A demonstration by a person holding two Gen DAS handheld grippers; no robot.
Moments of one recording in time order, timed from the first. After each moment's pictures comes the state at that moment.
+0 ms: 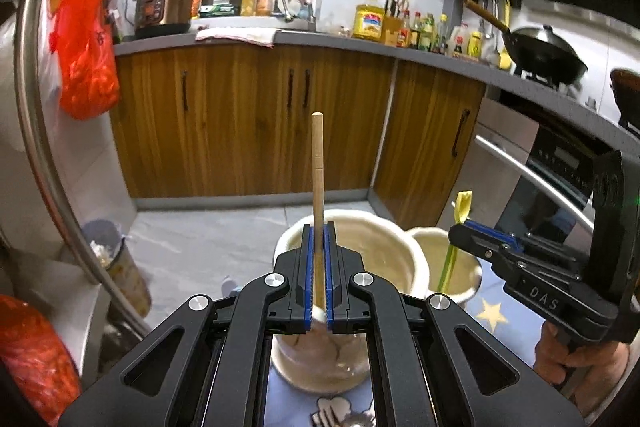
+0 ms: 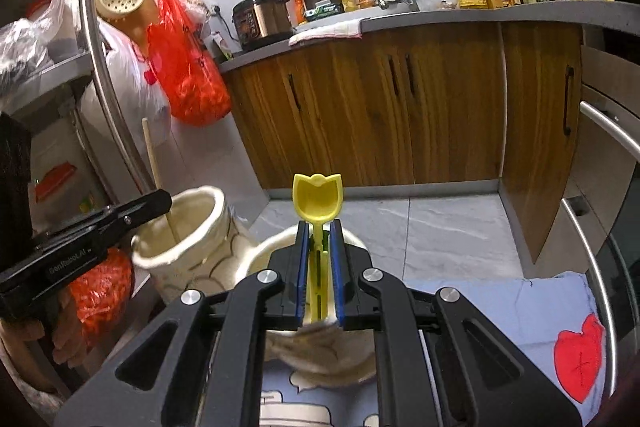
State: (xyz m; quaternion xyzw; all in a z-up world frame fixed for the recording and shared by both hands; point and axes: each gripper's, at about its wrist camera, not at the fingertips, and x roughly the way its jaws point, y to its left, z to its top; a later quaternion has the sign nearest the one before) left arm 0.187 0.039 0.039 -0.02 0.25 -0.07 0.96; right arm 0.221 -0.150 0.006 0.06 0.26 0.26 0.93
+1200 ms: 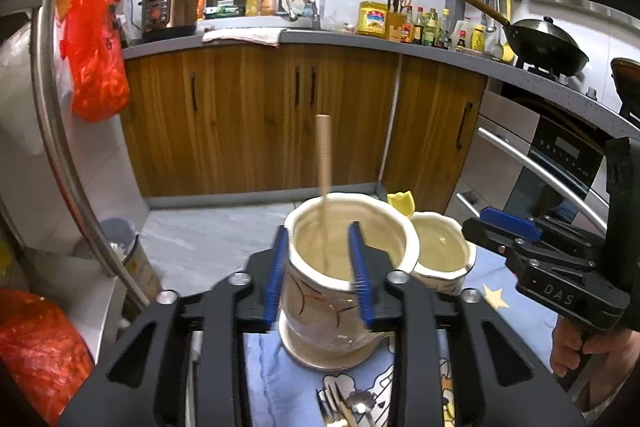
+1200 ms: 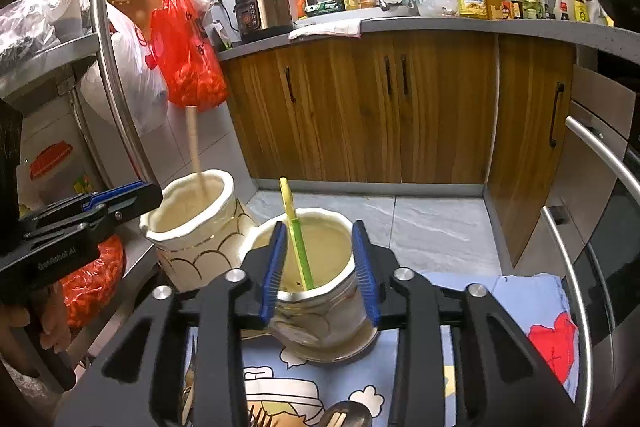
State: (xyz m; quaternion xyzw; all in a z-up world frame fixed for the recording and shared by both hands) left arm 0.164 0.040 0.045 -0.01 0.25 -0.06 0.97; right arm 0.199 -0.156 0.018 0.03 0.26 0.24 0.94
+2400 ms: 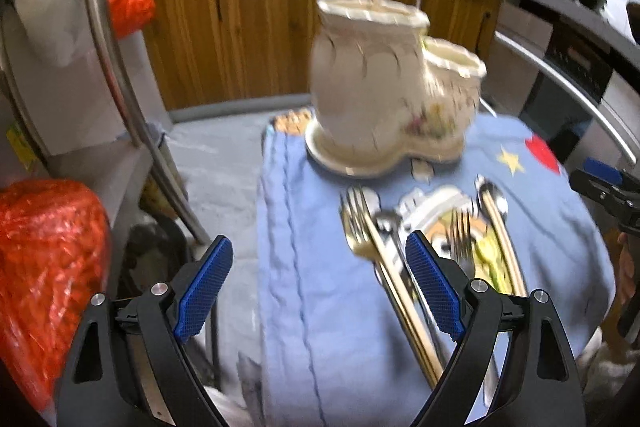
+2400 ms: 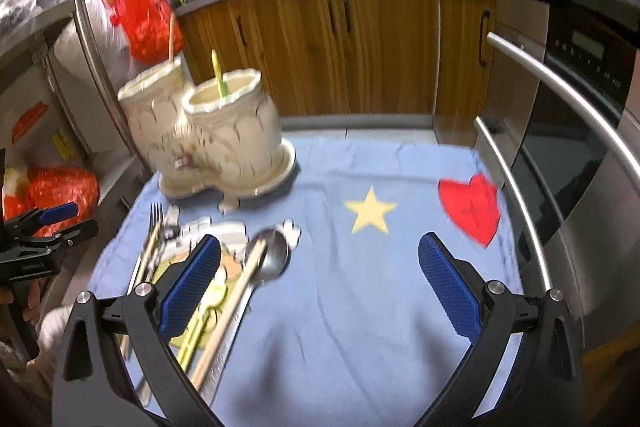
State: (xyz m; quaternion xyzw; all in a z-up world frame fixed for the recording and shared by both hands) left arm 0.075 0.049 -0.037 0.00 0.40 -0.02 0.92; right arm 0.114 -0.235 -0.036 0.02 0.36 0.17 0.92
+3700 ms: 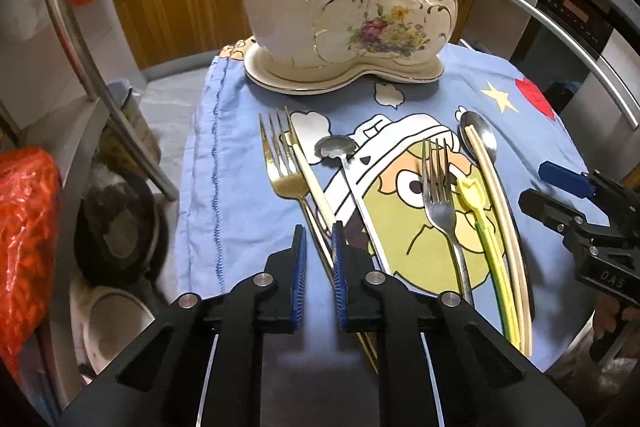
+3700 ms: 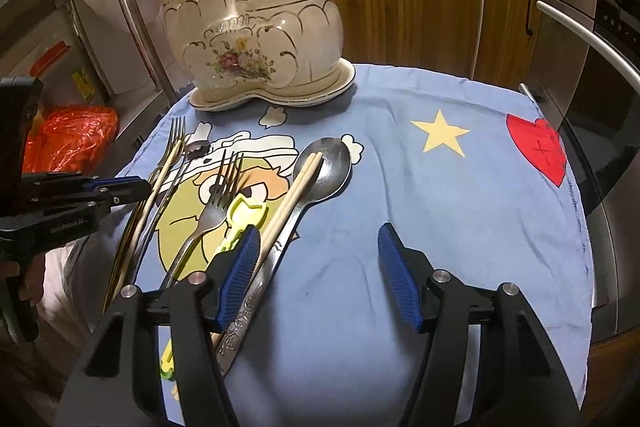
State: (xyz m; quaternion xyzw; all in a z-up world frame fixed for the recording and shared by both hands) left arm 0.086 0.012 -0.077 0.00 0.48 -0.05 0.88; right arm 0.093 -0.200 -0.080 -0.02 0.41 0.22 0.88
